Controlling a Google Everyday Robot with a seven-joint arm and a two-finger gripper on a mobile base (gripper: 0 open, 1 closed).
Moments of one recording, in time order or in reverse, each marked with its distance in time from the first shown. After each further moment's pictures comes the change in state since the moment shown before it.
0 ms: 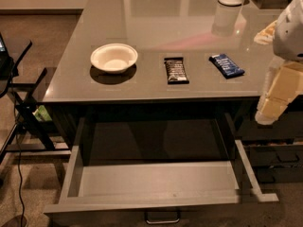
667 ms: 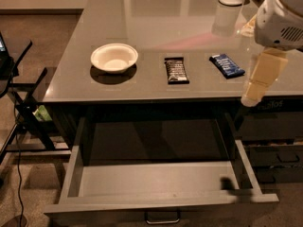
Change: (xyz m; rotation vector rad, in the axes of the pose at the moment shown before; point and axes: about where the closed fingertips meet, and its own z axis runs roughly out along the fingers) arm -0.015 -0.039 0.020 -0.009 0.000 -0.025
